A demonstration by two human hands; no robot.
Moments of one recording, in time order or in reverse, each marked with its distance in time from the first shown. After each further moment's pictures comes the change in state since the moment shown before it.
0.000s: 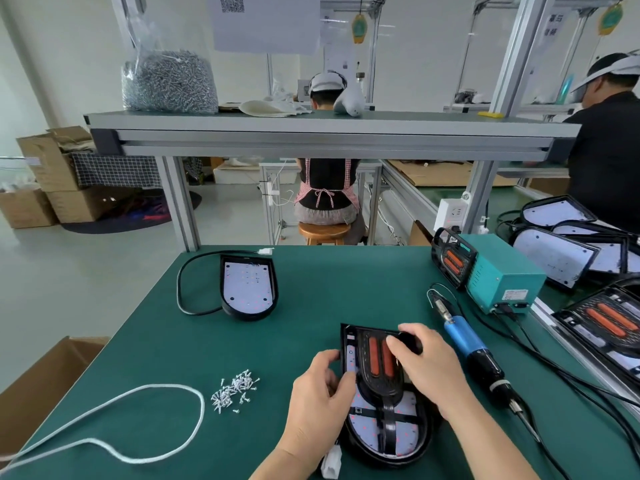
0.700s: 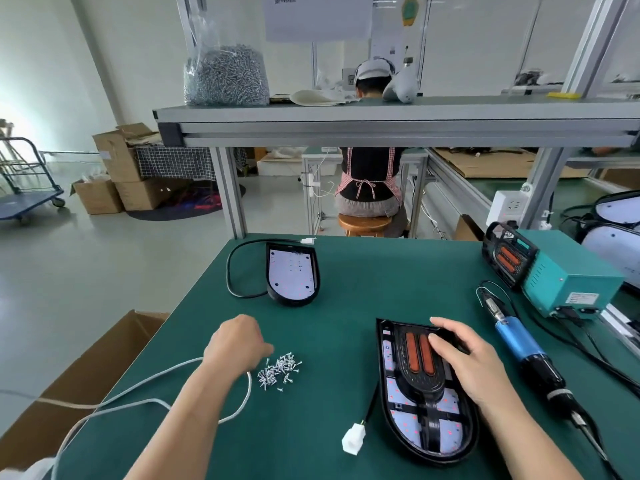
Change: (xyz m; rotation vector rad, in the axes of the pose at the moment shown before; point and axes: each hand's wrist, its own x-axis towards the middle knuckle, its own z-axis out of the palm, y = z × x) left_hand 0.044 0.001 -0.163 0.886 0.031 -0.576; right_hand 0.002 0.011 0.014 0.412 -0.086 -0.023
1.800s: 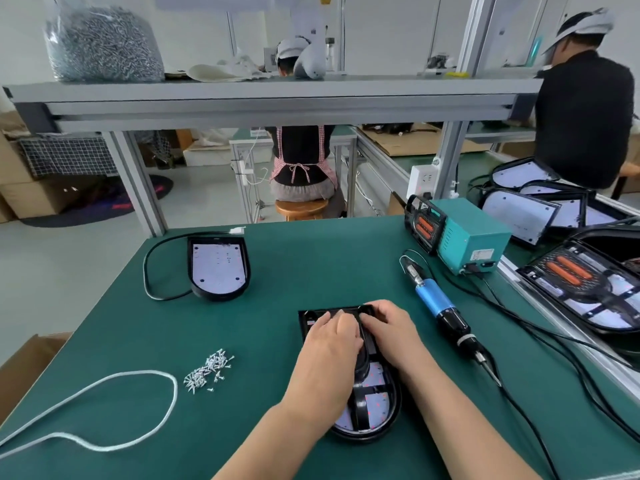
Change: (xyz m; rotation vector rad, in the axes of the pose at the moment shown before) left_hand -0.104 0.137 0.091 -0.229 0.201 0.963; right_hand -0.003 -0.015 0.008 -0.188 0.033 0.154
